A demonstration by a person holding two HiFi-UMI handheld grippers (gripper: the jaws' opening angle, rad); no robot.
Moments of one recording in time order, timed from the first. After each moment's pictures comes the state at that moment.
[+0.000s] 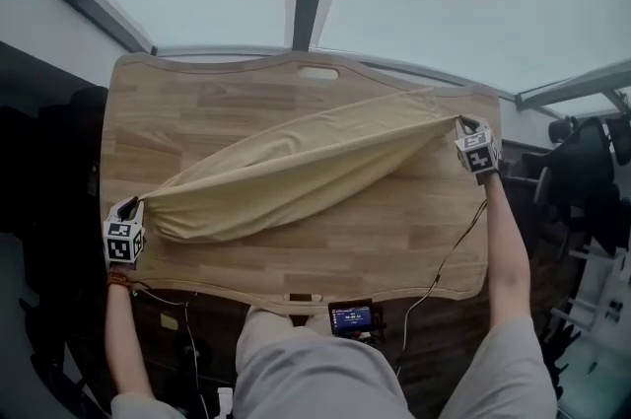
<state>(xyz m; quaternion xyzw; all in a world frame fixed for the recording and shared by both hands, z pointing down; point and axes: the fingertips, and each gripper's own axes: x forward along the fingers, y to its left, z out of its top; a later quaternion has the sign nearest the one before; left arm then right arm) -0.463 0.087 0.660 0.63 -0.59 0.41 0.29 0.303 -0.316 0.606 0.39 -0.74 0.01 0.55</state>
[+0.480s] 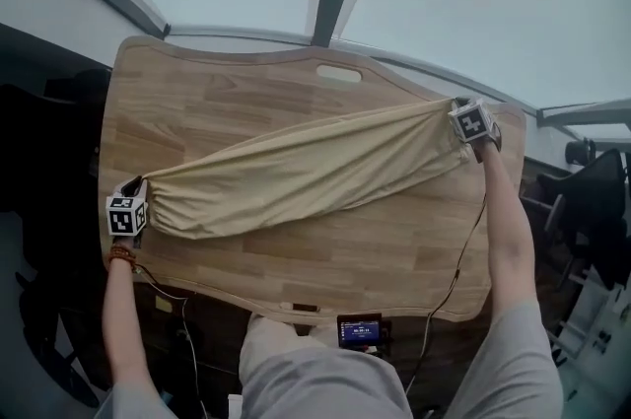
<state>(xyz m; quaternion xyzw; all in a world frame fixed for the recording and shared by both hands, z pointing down) -0.487 0.053 0.715 0.57 -0.63 0.40 0.35 0.127 -0.373 0.667 0.23 -0.83 0.14 0.49</state>
